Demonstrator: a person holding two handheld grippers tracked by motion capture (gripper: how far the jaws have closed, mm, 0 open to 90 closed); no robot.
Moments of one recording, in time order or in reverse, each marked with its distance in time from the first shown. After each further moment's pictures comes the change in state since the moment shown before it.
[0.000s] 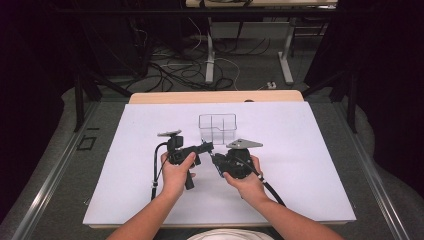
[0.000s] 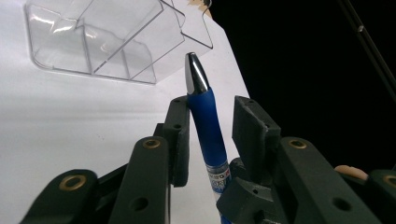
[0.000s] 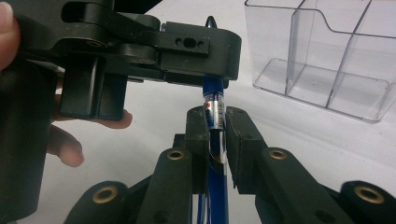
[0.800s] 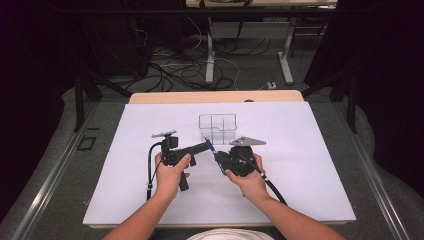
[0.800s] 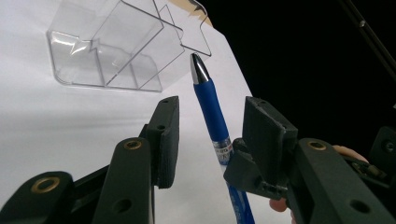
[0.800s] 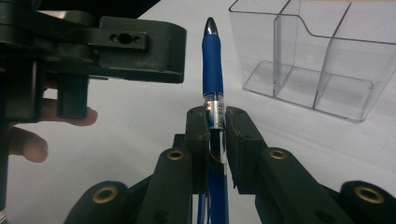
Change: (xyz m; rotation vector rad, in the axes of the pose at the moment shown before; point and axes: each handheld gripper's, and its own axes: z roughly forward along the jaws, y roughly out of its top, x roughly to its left) left arm -0.004 0.000 -0.016 -0.036 0.026 0.088; right arm -0.007 0.003 -0.002 -0.013 -0.014 0.021
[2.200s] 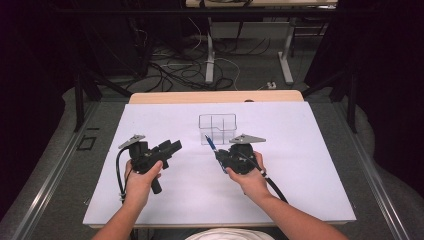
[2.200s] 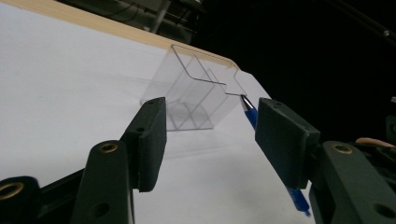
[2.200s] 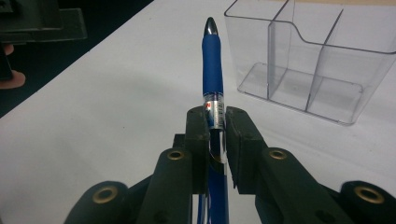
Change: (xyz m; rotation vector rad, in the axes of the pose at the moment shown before) left arm 0.012 0.002 -0.072 -0.179 0.099 0.199; right arm -0.001 0.007 -0.003 0.016 -0.021 -0.008
